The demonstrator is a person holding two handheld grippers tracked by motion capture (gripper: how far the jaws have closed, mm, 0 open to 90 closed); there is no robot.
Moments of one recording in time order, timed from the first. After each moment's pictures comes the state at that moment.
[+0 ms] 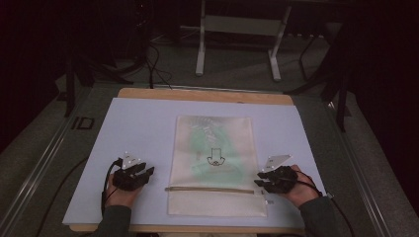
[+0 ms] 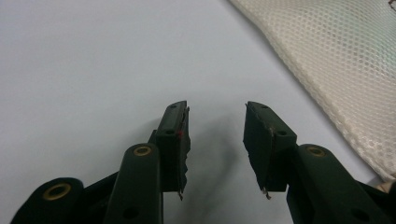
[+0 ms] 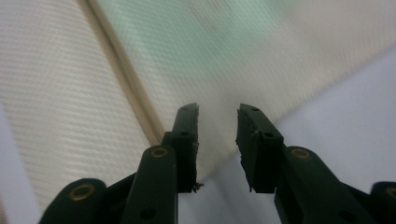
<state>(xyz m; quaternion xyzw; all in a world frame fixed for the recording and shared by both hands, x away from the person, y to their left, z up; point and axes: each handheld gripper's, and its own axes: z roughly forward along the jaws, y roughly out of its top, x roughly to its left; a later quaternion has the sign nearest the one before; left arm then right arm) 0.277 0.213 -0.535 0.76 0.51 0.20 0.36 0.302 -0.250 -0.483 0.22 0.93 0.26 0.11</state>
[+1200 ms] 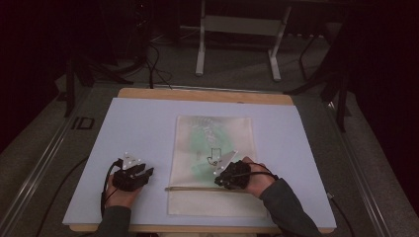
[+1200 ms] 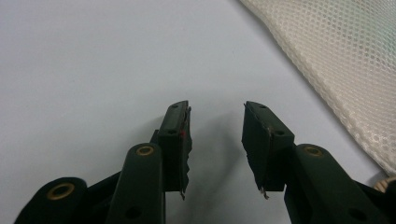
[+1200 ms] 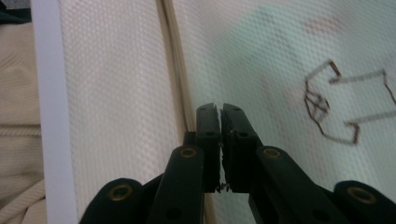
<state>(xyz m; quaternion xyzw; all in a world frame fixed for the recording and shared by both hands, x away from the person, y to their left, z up) 0.276 0.212 -0.537 0.76 0.51 0.20 0.35 0.308 -0.124 -0.474 0.07 0.97 0.24 0.06</state>
